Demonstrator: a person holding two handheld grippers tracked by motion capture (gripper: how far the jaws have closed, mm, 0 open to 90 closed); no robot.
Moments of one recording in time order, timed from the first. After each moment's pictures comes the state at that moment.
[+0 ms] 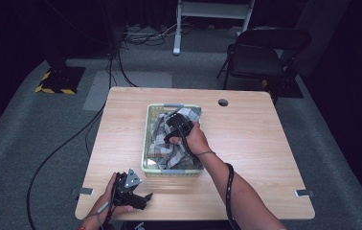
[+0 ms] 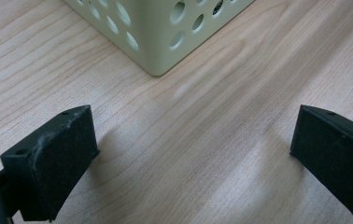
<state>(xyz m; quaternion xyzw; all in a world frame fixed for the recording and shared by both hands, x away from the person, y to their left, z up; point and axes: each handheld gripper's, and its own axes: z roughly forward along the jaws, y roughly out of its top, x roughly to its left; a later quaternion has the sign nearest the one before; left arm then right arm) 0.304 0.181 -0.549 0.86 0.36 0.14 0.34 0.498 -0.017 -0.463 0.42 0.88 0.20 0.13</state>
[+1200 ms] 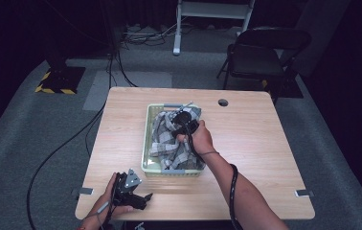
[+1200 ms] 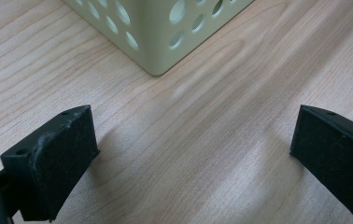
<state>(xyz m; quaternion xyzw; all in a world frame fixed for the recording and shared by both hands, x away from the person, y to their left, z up) 0.303 0.181 -0.549 0.86 0.36 0.14 0.34 0.496 -0.037 -0.448 0.40 0.88 0.25 0.10</state>
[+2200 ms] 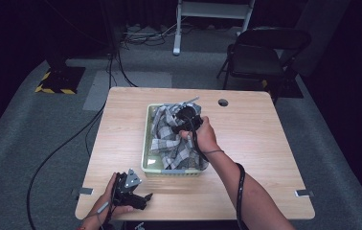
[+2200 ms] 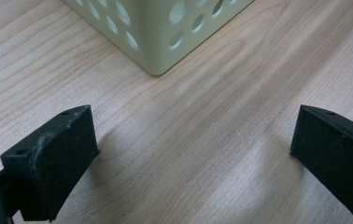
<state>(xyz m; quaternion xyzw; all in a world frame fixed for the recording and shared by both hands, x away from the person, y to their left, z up) 0.303 0.182 -0.549 0.86 0.36 0.14 0.34 0.485 -0.048 -0.412 0.39 0.87 0.29 0.10</state>
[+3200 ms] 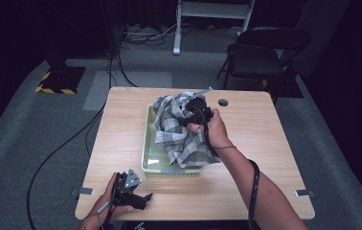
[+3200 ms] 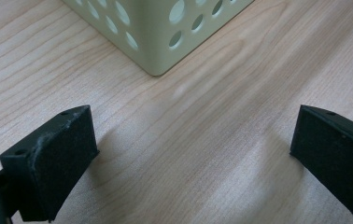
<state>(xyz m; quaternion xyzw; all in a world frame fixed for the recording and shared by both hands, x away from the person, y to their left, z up) 0.304 0.181 -0.549 0.86 0.36 0.14 0.34 0.476 -0.075 -0.364 0.38 0.85 0.34 0.11</state>
